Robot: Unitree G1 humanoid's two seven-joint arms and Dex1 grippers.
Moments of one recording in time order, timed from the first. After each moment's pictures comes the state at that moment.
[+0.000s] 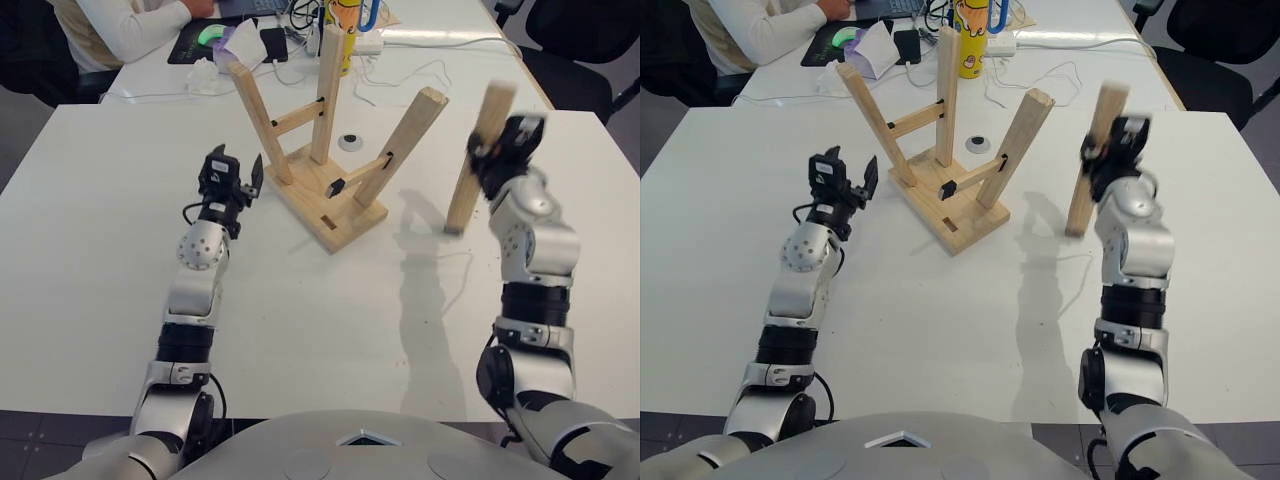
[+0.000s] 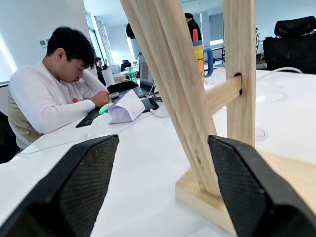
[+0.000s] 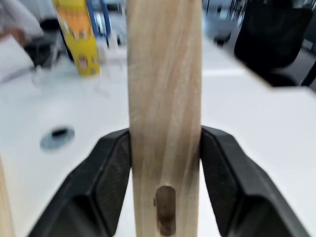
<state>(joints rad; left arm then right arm) -0.29 0.15 0.00 0.03 0.00 0.10 -0.12 -0.53 -0.34 -0.23 0.04 0.16 0.45 0.02</state>
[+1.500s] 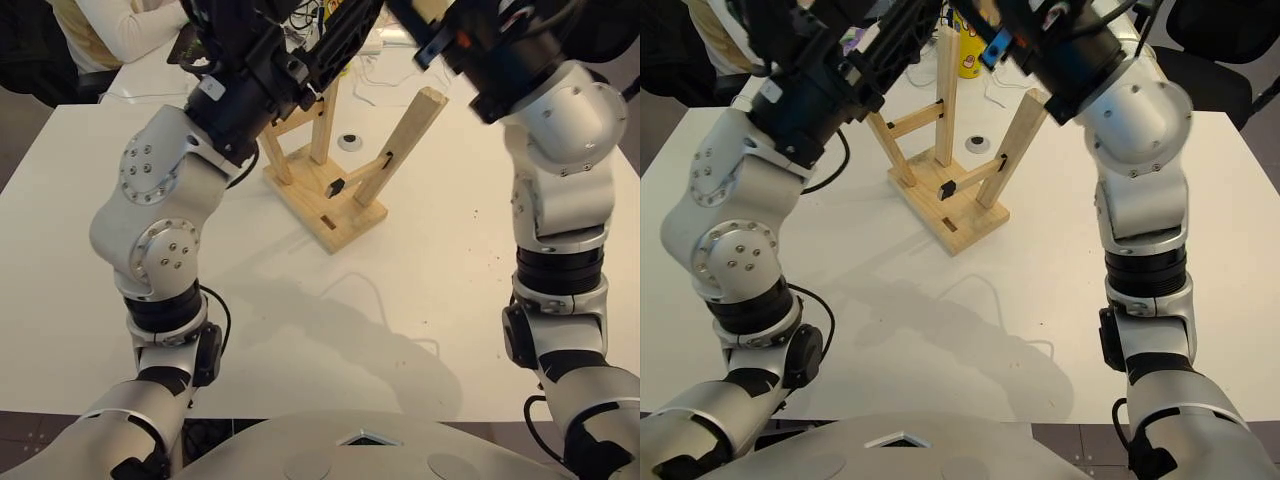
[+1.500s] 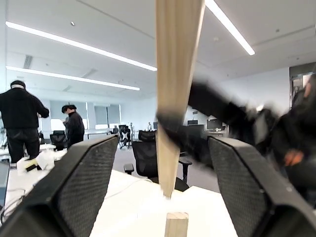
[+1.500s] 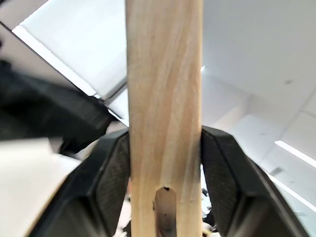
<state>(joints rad) -0.64 0.19 0.07 -0.58 -0.60 0.68 -0.34 -0.71 -0.45 0.10 -0.24 0.10 0.03 0.51</state>
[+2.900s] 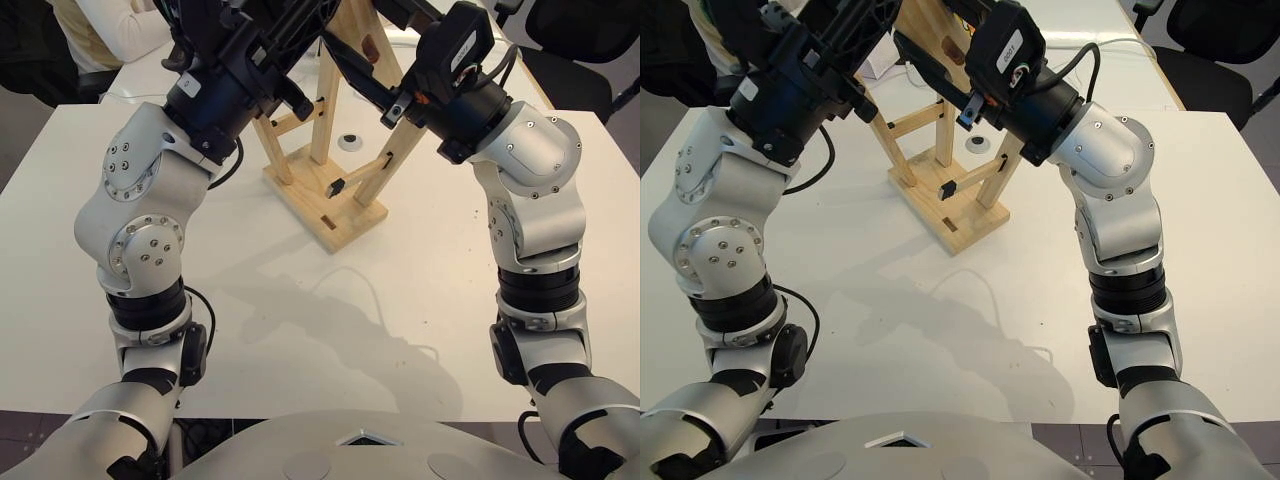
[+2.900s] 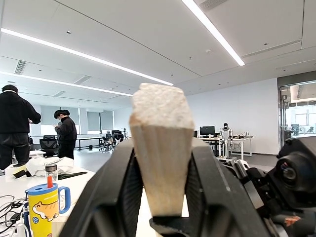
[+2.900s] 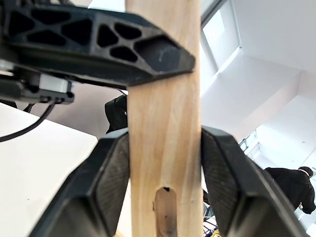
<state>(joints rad) -0.63 0.24 0.10 -0.52 -0.71 0.61 -0.33 -0.66 -0.40 0.12 -0.31 0.17 0.13 0.59</state>
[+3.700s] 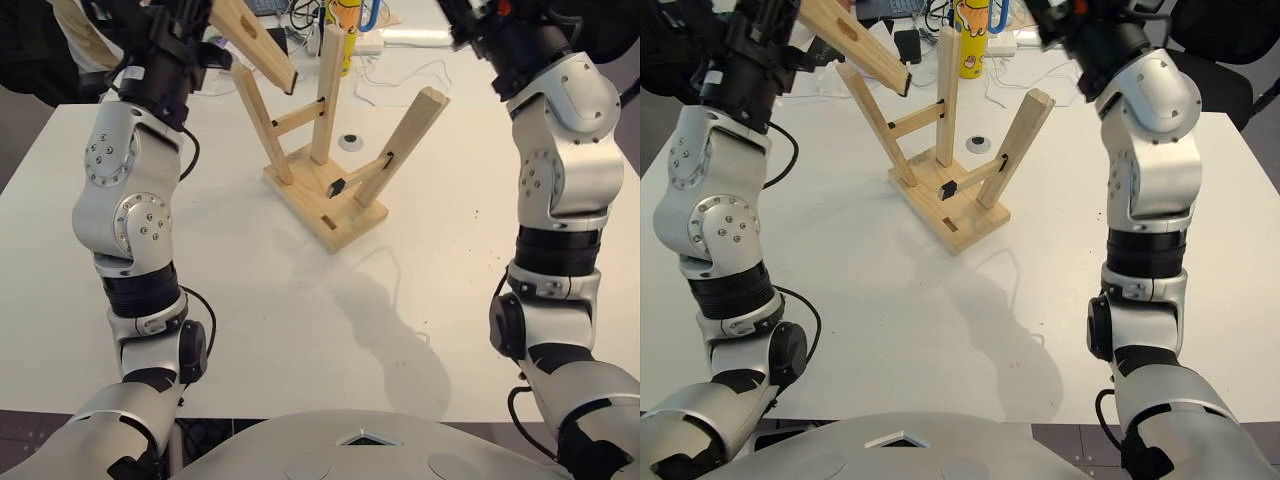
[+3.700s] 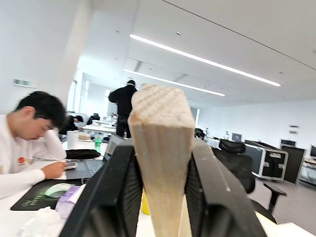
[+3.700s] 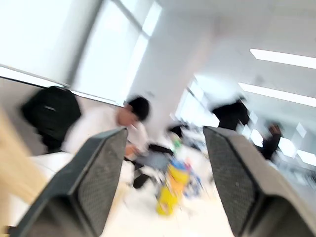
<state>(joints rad) -0.63 0.22 0.24 -0.29 -0.51 0.47 -0.09 -0.80 -0.39 -0.15 0.09 0.21 0.35 0.32</state>
